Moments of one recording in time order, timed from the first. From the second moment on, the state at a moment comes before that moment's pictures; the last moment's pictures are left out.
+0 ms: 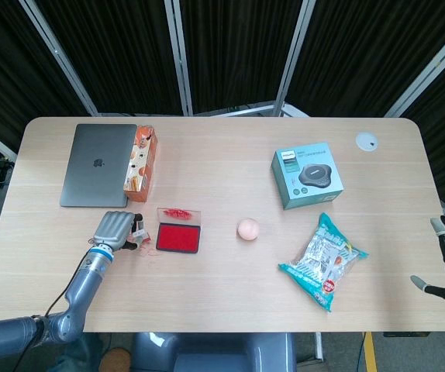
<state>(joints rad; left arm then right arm) -0.69 -1.56 -0.11 -1.50 0.82 0.98 0.49 0.06 -1.05 0.09 -1.60 -1.41 1.45 0.02</state>
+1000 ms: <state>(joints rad) -0.68 -1.58 -0.09 -1.48 0.84 0.98 0.51 0.06 -1.05 0.09 -1.60 -1.41 1.44 0.02</state>
